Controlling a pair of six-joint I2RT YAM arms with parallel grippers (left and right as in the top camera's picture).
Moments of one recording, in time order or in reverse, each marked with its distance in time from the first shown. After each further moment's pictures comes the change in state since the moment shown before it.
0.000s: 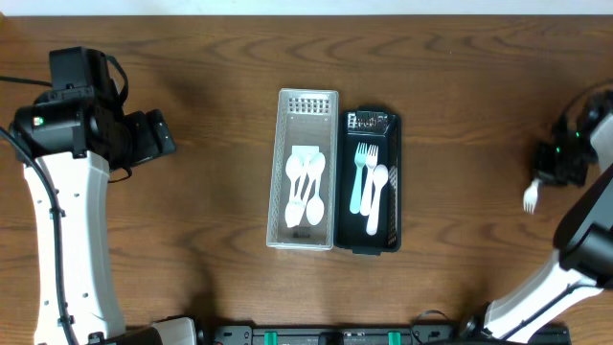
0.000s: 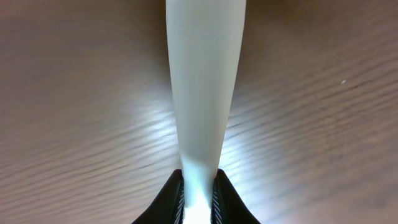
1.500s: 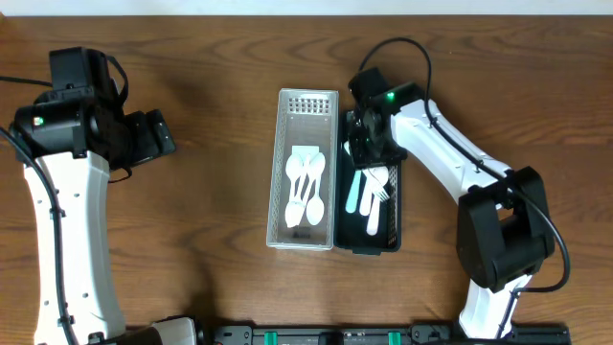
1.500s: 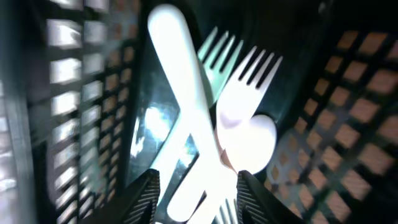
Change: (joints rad) left arm 0.000 0.000 0.000 0.000 0.000 0.000; right arm 0.915 0.003 0.076 -0.038 -0.026 0.384
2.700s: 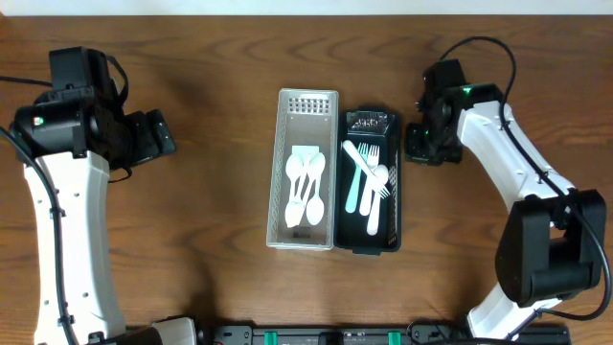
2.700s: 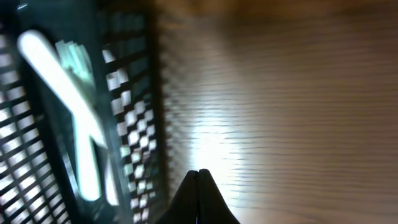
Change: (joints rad) left arm 0.000 0.000 0.000 0.000 0.000 0.000; right arm -0.261 -0.142 -0.153 0.029 -0.062 0.000
